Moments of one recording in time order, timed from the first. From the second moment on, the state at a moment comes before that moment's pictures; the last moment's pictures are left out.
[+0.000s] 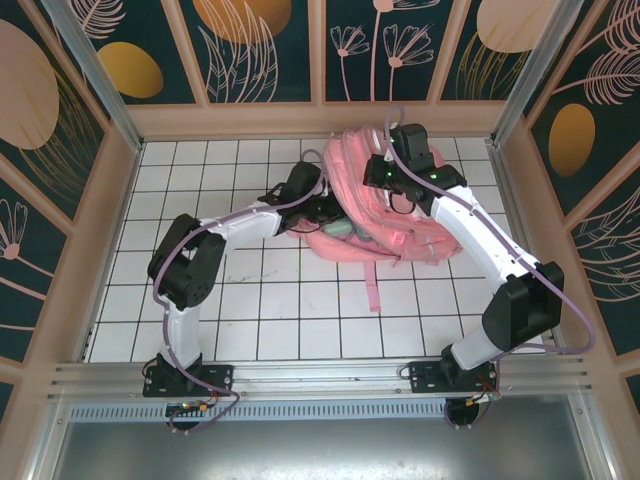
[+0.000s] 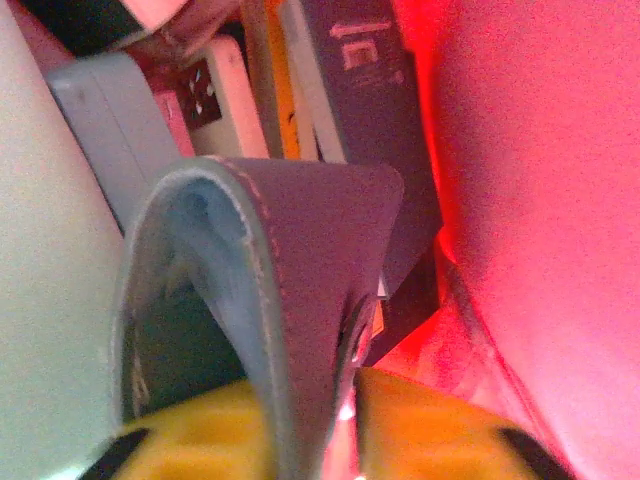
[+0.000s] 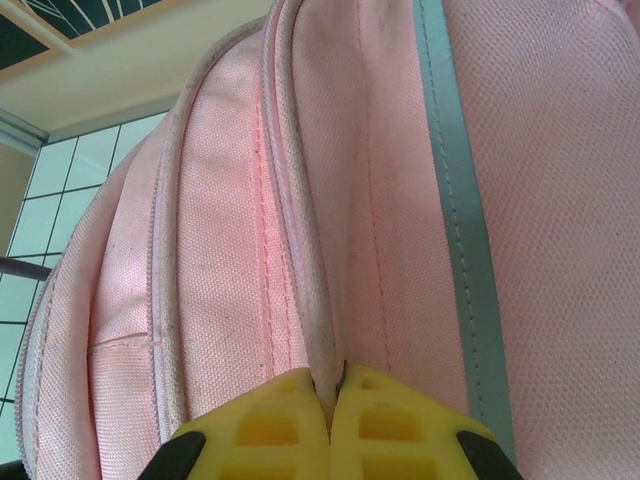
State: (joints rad) left arm -0.64 2.00 1.38 0.01 0.49 -0.88; right arm 0.44 1.53 1.43 -0.55 -0.06 0.51
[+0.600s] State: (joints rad) left arm -0.62 1.95 1.45 -0.23 0.30 -0.75; right arm 0.43 1.53 1.43 -0.56 -0.10 0.52
